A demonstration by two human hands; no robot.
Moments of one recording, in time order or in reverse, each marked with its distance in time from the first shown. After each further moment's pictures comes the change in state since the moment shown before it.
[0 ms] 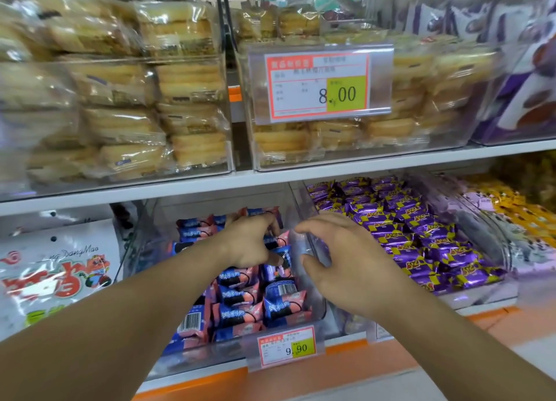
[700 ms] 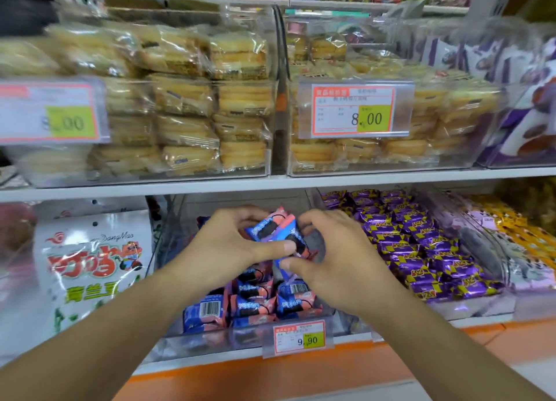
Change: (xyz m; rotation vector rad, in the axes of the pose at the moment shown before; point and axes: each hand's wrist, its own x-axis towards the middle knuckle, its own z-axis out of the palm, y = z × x) left_hand -0.125 0.012 -0.038 -0.871 0.297 0.025; right_hand 0.002 -0.043 0.000 0.081 0.066 0.024
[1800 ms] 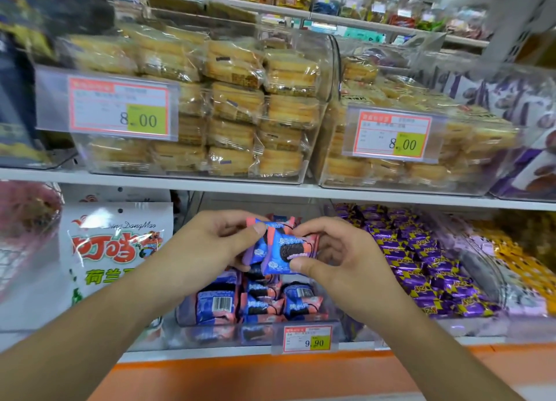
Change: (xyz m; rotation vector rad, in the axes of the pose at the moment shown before) left_hand -0.038 0.003 -0.041 -0.195 -0.001 -0.026; right_hand -0.006 -0.023 -0.001 0.532 -0.069 0.080
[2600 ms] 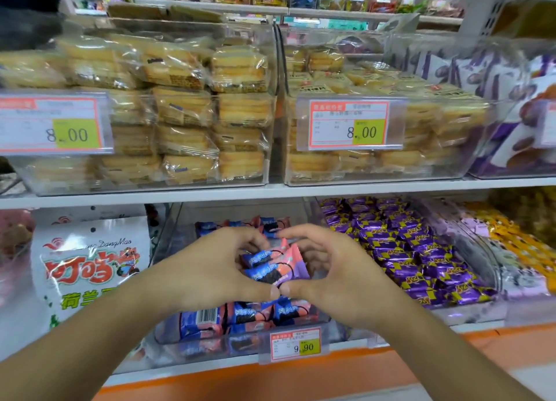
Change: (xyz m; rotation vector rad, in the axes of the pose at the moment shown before) left_hand 0.023 0.002 0.023 0.573 -0.264 -0.023; right_hand -0.002 0.014 -0.019 -0.084 -0.134 0.070
